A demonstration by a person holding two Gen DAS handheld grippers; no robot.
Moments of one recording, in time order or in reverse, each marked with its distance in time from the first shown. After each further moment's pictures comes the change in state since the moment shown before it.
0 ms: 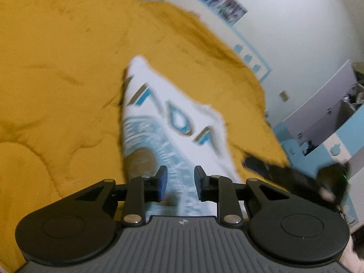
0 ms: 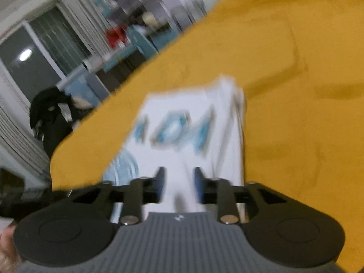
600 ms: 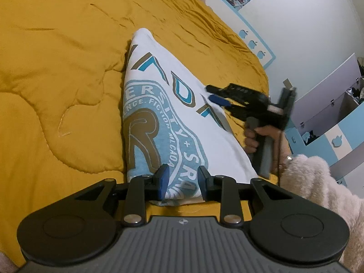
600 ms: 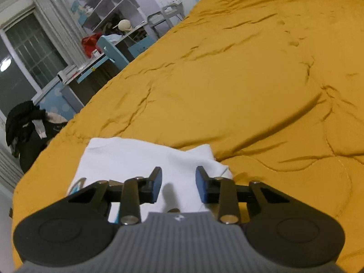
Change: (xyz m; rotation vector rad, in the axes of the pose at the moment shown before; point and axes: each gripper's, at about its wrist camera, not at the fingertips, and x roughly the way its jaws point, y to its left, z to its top) left arm 0.014 0.006 -0.021 -0.040 0.099 0.022; right arm 0.130 -0.059 0.060 0.099 0.041 -0.107
